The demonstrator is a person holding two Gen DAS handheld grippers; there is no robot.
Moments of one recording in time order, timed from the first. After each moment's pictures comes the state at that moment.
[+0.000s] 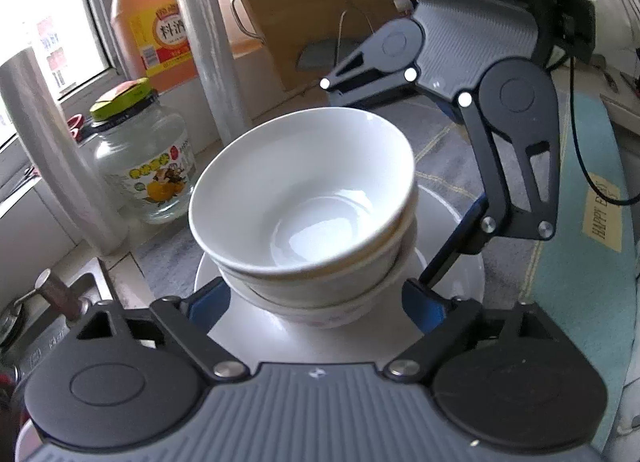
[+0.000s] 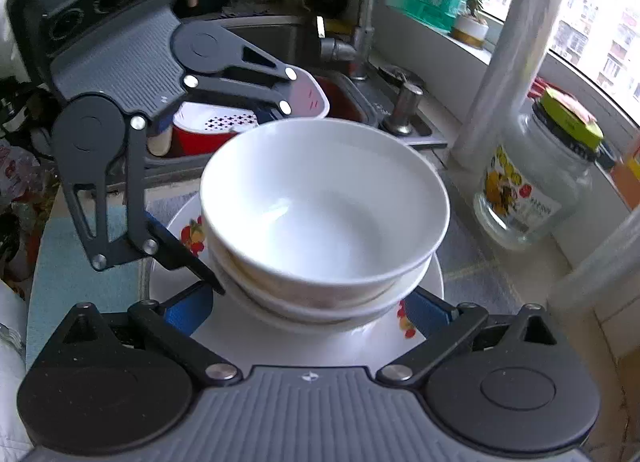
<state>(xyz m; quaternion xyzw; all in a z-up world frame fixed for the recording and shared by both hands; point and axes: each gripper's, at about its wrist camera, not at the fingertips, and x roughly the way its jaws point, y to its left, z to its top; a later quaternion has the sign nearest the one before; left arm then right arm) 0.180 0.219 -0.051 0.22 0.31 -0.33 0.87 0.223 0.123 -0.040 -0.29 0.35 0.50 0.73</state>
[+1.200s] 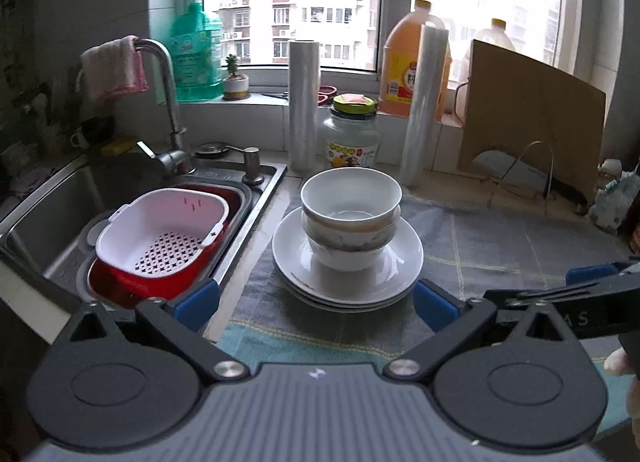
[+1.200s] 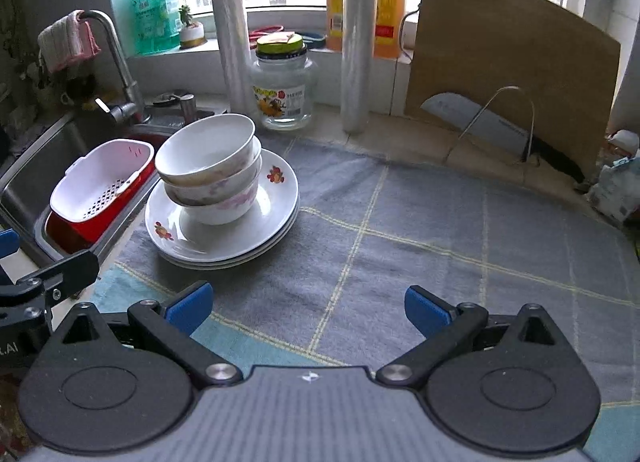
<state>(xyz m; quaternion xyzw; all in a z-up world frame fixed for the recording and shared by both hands) 0.008 0.134 0.043 -0.05 0.32 0.11 0.94 0.068 0.030 0.044 -0.06 0.43 0.14 0.89</state>
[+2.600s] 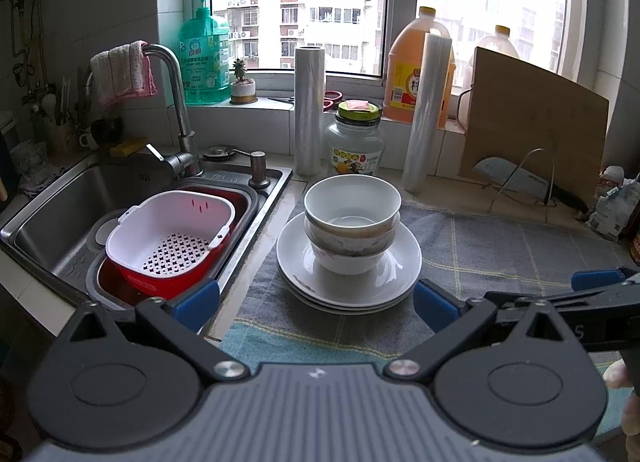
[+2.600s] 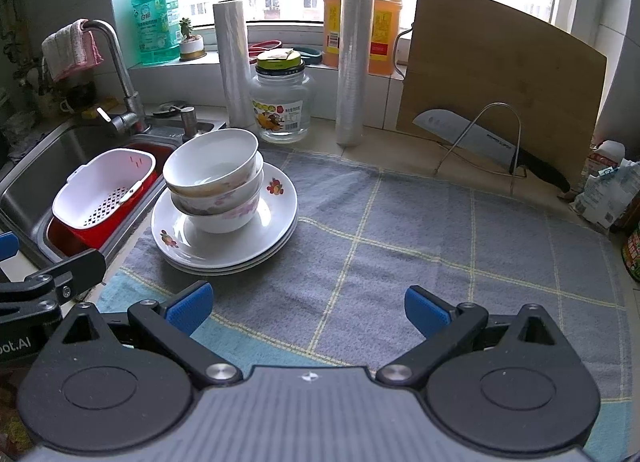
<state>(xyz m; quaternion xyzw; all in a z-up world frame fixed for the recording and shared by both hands) 0.002 0.128 0.056 -0.05 0.32 0.11 0.94 0.059 0.032 0.056 -0.06 0.41 0.13 0.90</state>
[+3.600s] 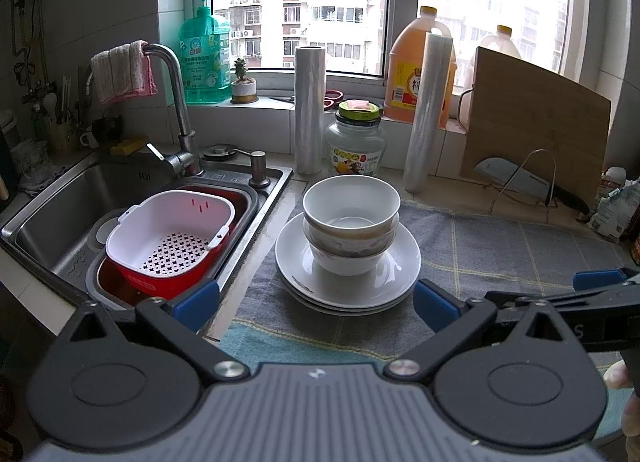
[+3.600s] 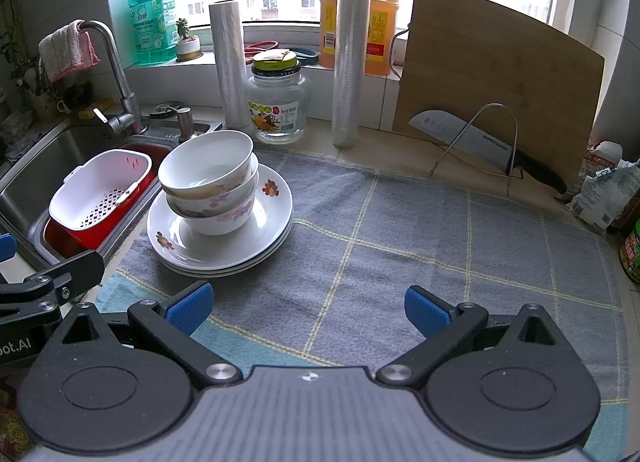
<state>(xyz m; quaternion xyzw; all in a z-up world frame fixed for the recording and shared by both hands) 0.004 0.128 0.056 -0.05 0.32 0.12 0.94 0.061 0.031 0.057 -0.06 0.41 0.13 0.90</state>
